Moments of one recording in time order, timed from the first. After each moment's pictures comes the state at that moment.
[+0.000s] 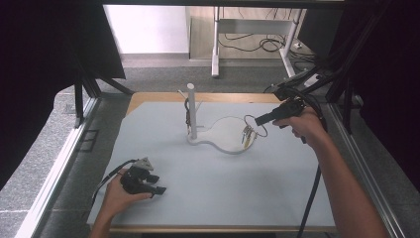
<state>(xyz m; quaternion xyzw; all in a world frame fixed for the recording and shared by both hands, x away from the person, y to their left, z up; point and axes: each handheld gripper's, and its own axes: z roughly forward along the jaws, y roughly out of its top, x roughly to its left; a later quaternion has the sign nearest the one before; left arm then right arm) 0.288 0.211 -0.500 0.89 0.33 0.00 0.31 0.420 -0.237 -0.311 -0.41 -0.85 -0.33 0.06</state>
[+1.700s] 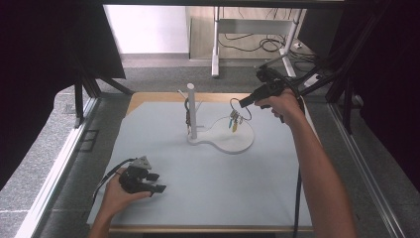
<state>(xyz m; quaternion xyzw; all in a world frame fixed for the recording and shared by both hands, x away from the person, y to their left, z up) 0.287 0.214 -0.496 0.88 0.33 0.00 0.33 0.478 -0.195 -0.305 -0.43 -0.83 -0.34 0.07</state>
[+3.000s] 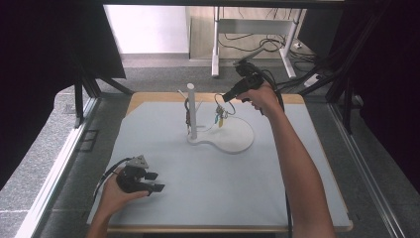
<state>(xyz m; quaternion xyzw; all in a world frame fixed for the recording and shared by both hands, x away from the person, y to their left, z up) 0.286 0.221 -0.492 0.88 0.33 0.00 0.34 0.507 -0.143 -0.311 -0.42 -0.84 -0.33 0.06</state>
